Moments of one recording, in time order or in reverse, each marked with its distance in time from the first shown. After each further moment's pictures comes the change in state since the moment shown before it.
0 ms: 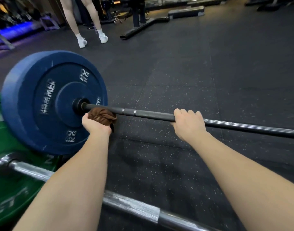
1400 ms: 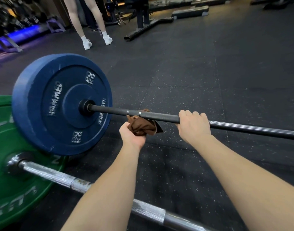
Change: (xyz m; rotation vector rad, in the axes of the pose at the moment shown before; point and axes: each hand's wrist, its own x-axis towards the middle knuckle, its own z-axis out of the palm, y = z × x) left_hand -0.045 -0.081 -0.012 0.103 -0.175 -0.370; right_hand -0.002 -0.002 0.004 -0.053 0.053 0.020
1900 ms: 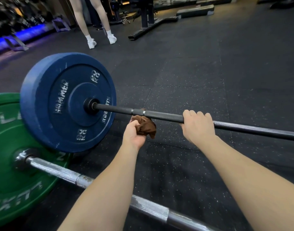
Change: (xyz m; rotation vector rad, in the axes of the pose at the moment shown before) left_hand -0.001 0.008 -0.005 0.088 0.030 0.019; right_hand 0.000 0.000 -0.002 0.017 0.001 0.003
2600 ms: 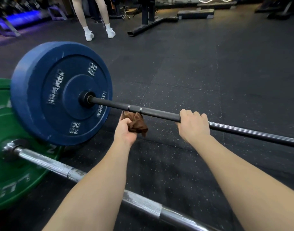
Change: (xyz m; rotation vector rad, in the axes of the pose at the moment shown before) left_hand 0.002 0.008 -0.011 -0.039 0.033 0.037; right_hand 0.001 0.000 0.003 0.002 -0.001 0.012
